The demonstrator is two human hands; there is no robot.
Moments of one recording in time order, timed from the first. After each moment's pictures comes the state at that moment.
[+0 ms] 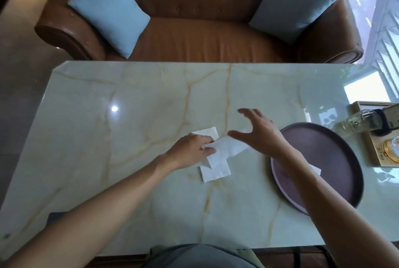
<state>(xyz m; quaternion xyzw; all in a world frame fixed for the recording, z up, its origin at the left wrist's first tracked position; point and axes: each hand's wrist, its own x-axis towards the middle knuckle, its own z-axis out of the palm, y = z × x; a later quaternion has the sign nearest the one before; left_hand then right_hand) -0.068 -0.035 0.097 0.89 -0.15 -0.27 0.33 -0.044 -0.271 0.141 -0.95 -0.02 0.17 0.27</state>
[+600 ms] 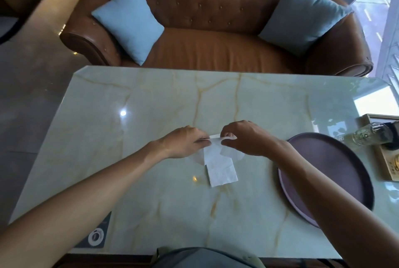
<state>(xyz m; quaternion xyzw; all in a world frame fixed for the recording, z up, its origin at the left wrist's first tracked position) -0.048 0.008 0.149 0.91 -0.21 -0.27 0.25 -0.031 -0.218 0.164 -0.93 -0.25 0.22 0.15</state>
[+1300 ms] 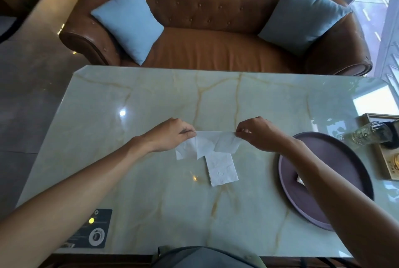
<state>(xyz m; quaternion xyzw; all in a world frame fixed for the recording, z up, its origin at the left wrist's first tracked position) -0.037 0.050 0.144 0.91 -0.15 -0.25 0.31 -0.024 -0.247 0.162 -0.95 -0.17 0.23 0.16</state>
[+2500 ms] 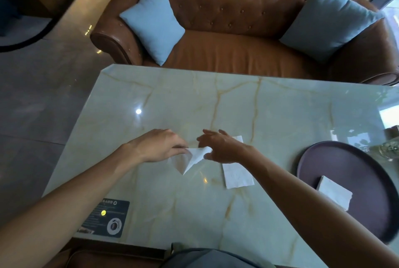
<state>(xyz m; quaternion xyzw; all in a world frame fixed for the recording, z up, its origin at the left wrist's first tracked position) -0.079 0.119 0.159 0.93 -0.25 -0.23 0.11 -0.041 -0.115 0.112 -0.88 -0.34 0.31 0.13</state>
